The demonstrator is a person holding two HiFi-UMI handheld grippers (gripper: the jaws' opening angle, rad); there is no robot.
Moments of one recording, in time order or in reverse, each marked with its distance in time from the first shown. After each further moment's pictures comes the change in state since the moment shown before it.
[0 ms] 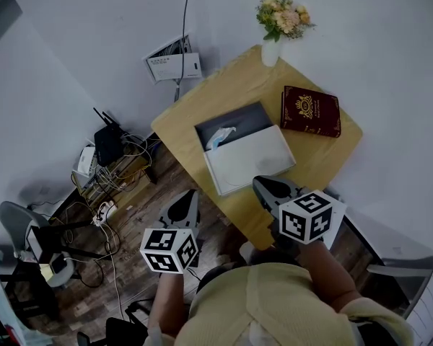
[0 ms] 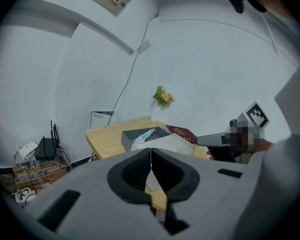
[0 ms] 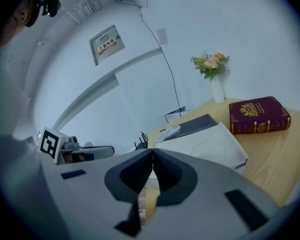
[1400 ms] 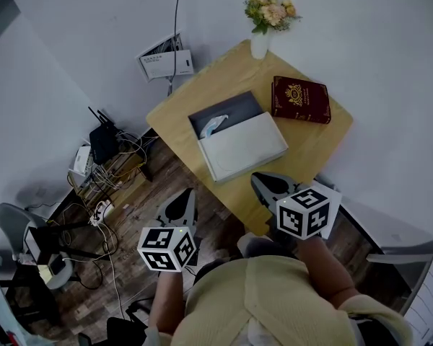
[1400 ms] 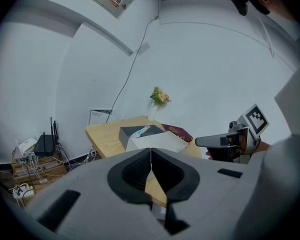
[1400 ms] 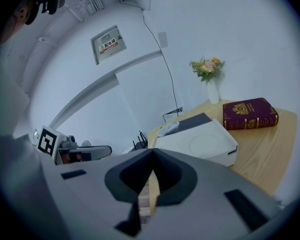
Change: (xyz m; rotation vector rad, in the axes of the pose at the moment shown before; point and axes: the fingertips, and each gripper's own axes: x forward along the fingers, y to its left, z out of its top) left arm -0.028 -0.014 -0.016 -0.012 -0.007 -0.028; right arm -0.027 0.015 -0.020 -0.012 -0.015 -0.046
